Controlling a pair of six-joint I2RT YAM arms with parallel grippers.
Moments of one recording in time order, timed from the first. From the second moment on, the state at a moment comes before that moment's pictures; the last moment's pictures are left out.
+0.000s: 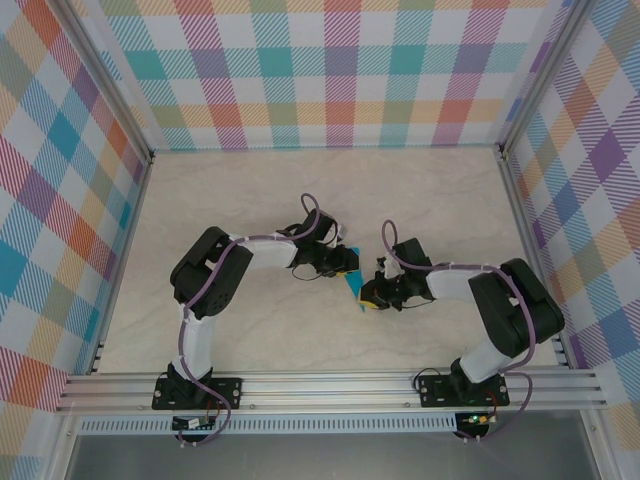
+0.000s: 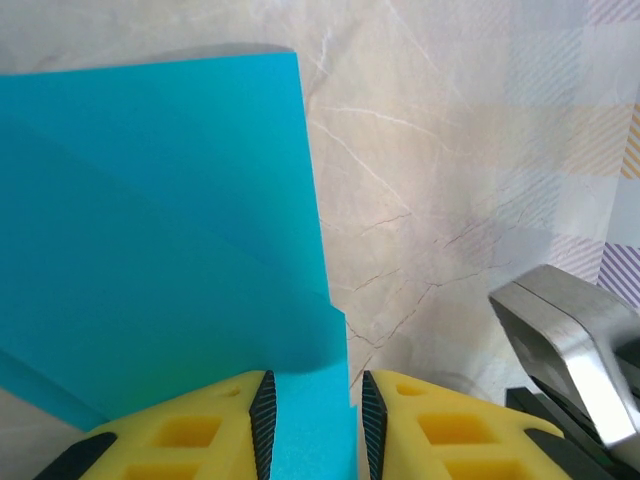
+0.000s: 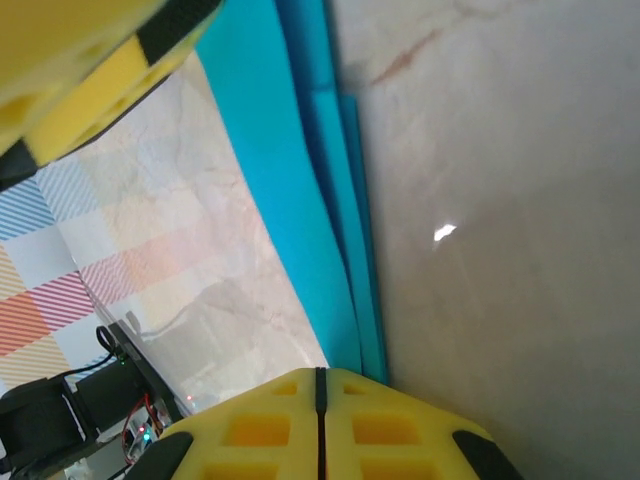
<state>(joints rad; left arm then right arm) -0.67 2.05 1.21 -0.09 0.54 -0.79 0.45 1.56 0.57 -0.09 -0.73 0.78</state>
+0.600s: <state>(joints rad) -0.67 2.05 1.21 -0.09 0.55 -0.78 0.46 1.62 0.59 -0.11 -0.74 0.76</state>
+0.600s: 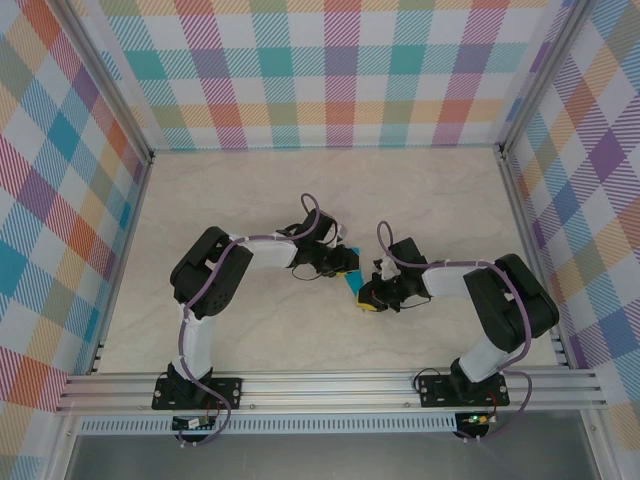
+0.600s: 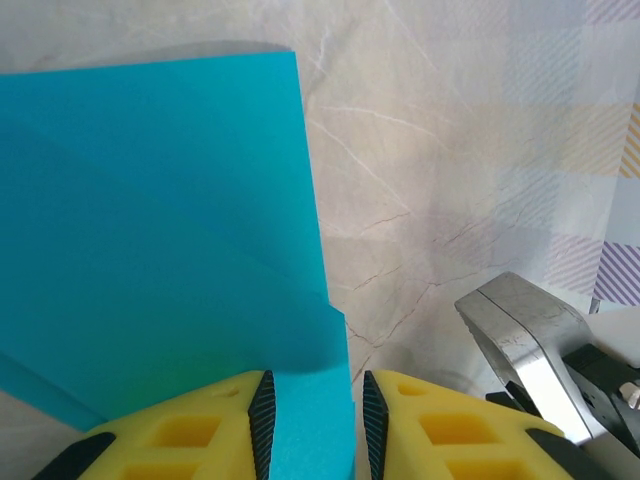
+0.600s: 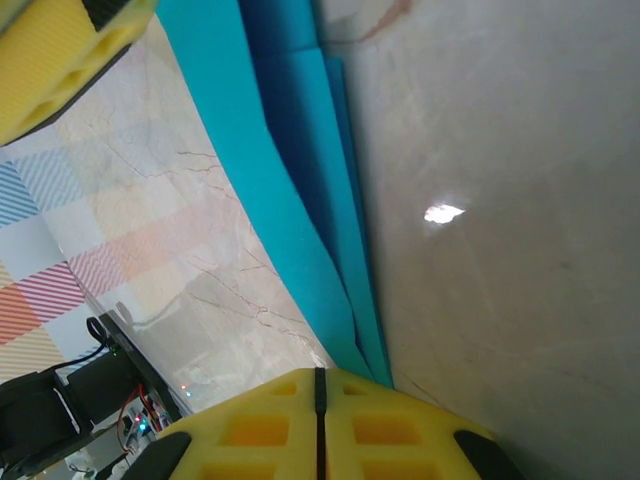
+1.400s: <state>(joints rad) -0.67 2.05 1.21 -0.09 0.55 -0.78 0.44 1.44 0.49 -0.08 -0.73 0.81</state>
